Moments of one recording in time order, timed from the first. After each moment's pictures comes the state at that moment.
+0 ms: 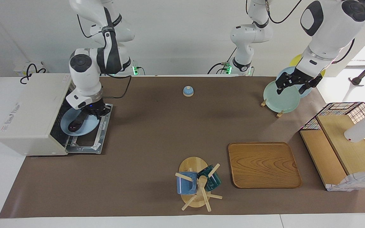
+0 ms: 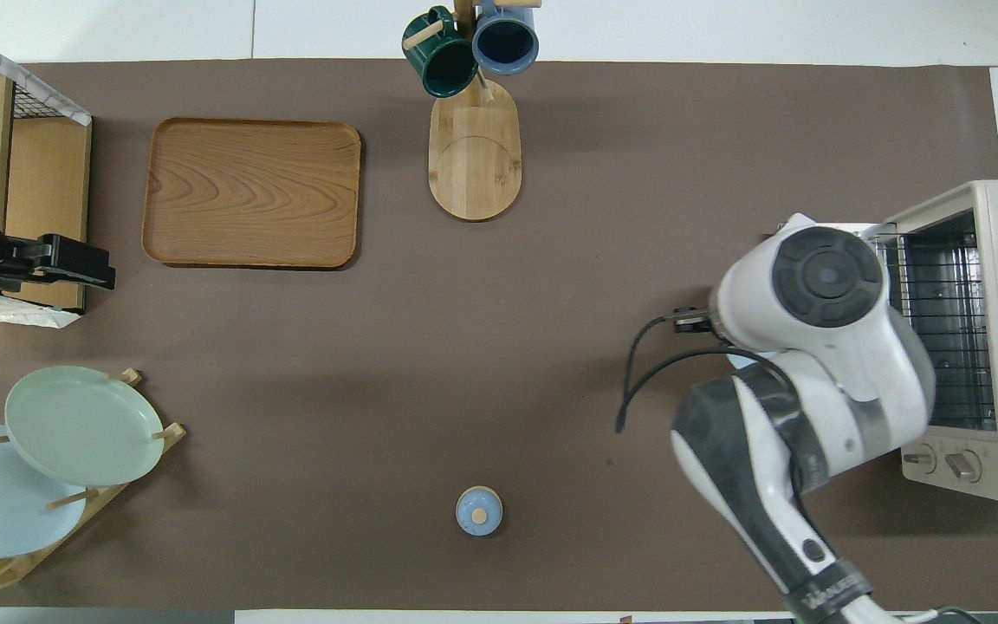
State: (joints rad) left arm 0.02 -0.03 -0.10 -1.70 -0.03 1.63 -0.01; right arm 0.39 0.04 -0.01 -2.04 -0.15 2.05 0.42
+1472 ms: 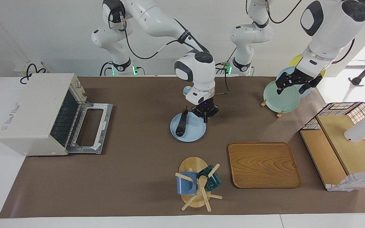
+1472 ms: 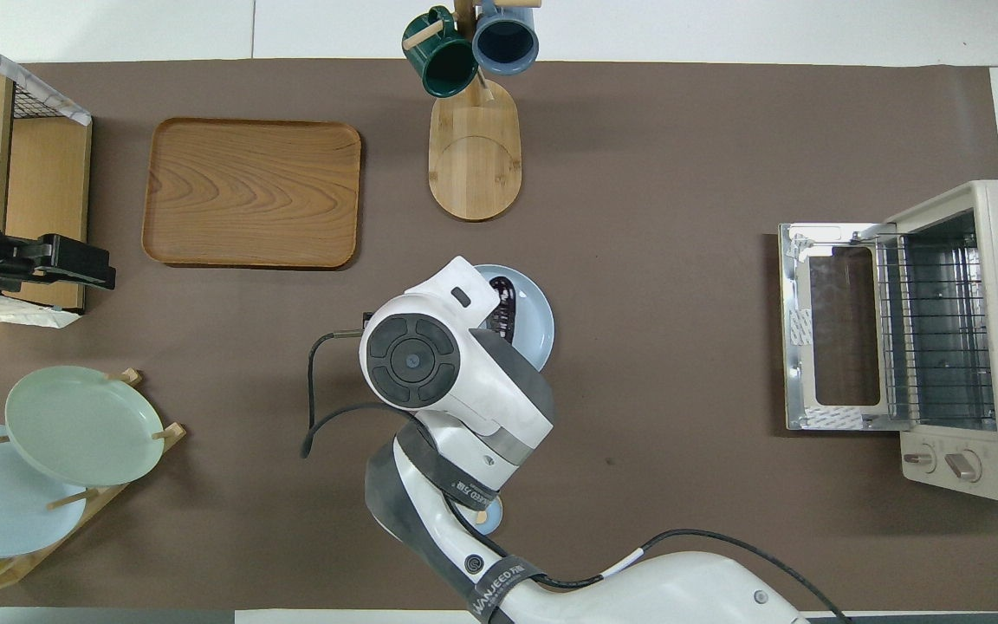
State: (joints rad) left arm 0.02 -0.03 -0.10 -1.70 -0.03 1.63 -0.01; right arm 0.76 0.47 0.01 -1.62 -0.08 2.32 0.87
